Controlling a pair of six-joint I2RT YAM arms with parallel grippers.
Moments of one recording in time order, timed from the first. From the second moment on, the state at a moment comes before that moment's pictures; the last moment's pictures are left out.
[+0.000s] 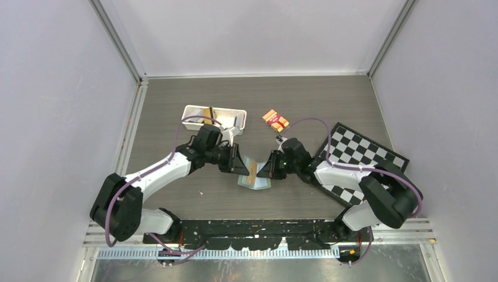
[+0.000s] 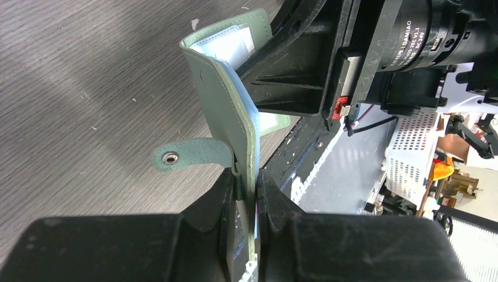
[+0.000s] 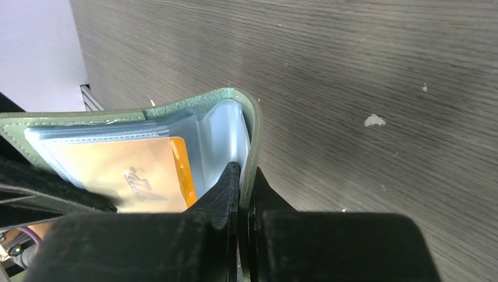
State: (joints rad) left arm -0.57 1.31 0.75 -0.22 0.66 -0.55; right arm 0.71 1.42 0.56 0.16 -0.32 0.89
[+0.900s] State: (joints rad) left arm -0.60 1.39 0.73 -0.13 0.69 -0.57; right arm 0.72 1.52 0.60 0.14 -0.31 0.90
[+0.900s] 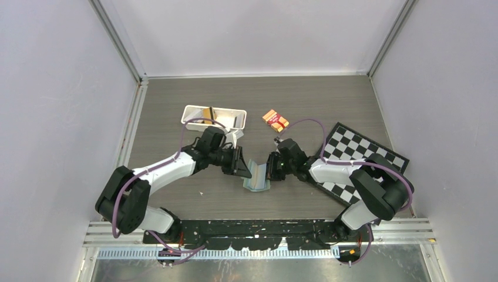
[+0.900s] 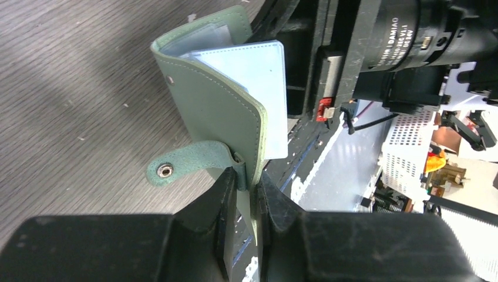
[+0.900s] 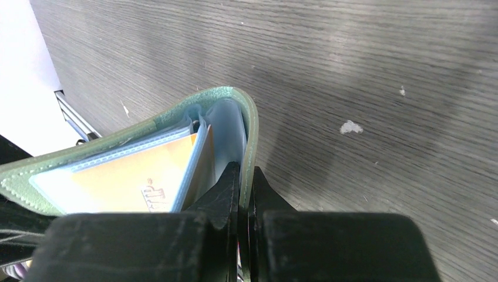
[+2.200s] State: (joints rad) left arm -0.60 1.42 0.72 -0.25 0.50 -0.57; right arm 0.73 1.50 0.60 0.06 -0.23 0.89
